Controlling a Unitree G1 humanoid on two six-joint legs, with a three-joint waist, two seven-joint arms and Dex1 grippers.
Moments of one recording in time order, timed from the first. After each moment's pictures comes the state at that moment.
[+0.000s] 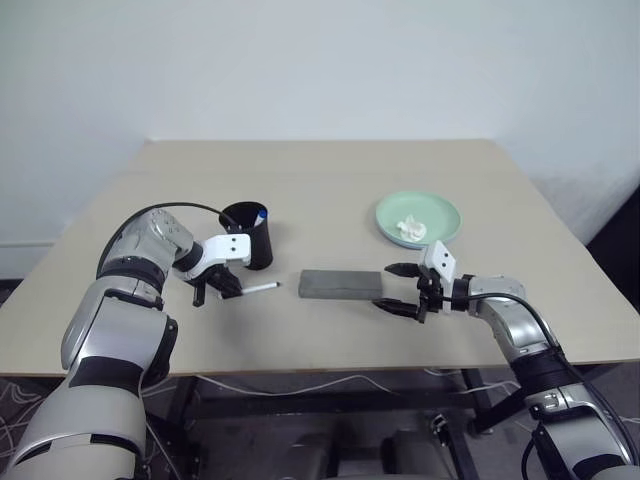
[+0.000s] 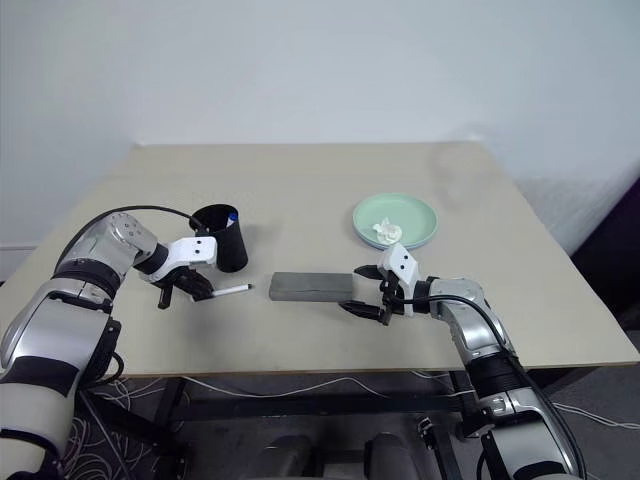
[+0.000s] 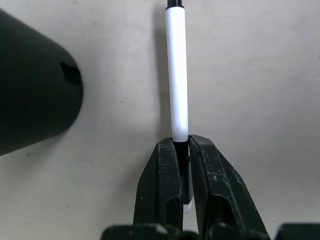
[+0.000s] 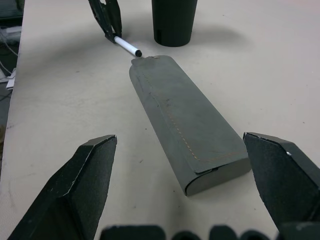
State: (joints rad) left arm -1.08 0.65 -0.35 1.32 0.39 -0.22 -1.42; right arm -0.46 -0.41 0.17 0.29 0.20 0.19 1.07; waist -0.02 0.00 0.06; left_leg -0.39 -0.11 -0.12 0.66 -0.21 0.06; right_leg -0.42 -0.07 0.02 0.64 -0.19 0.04
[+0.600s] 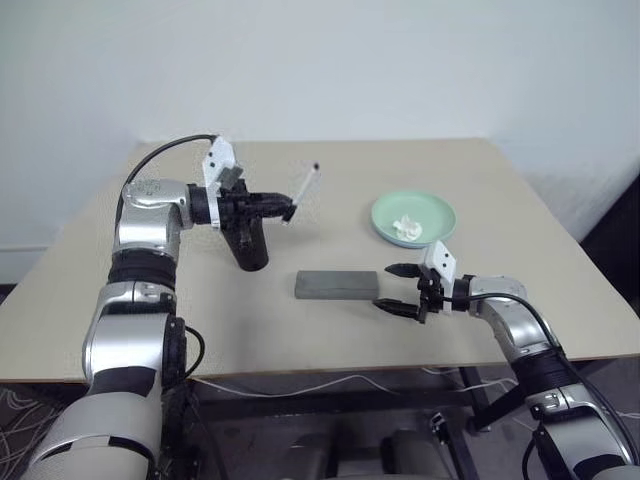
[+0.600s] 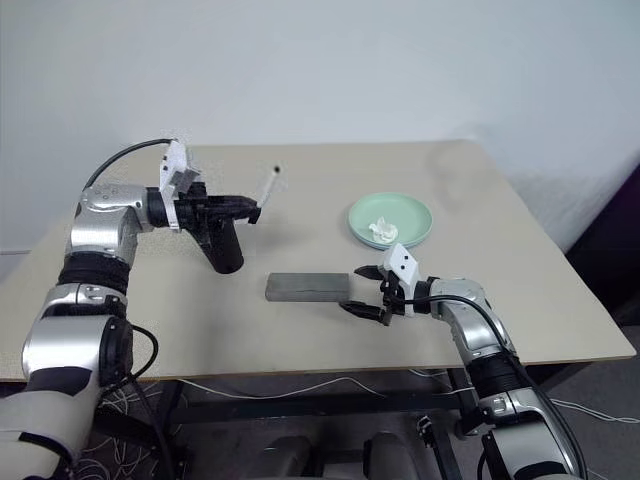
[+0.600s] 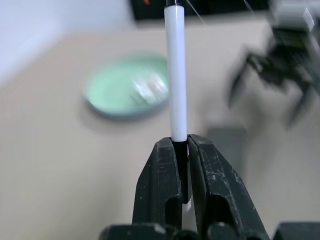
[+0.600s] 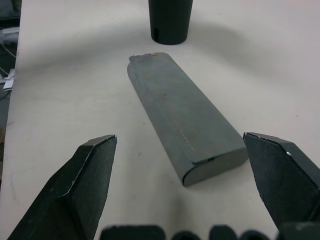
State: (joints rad) left arm -0.99 0.55 0.09 0.86 -0.13 0.09 -1.40; right arm -0.46 -0.42 0.17 0.29 0.20 0.19 1.08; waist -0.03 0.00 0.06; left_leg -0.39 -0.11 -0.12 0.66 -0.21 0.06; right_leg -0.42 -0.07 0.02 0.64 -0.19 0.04
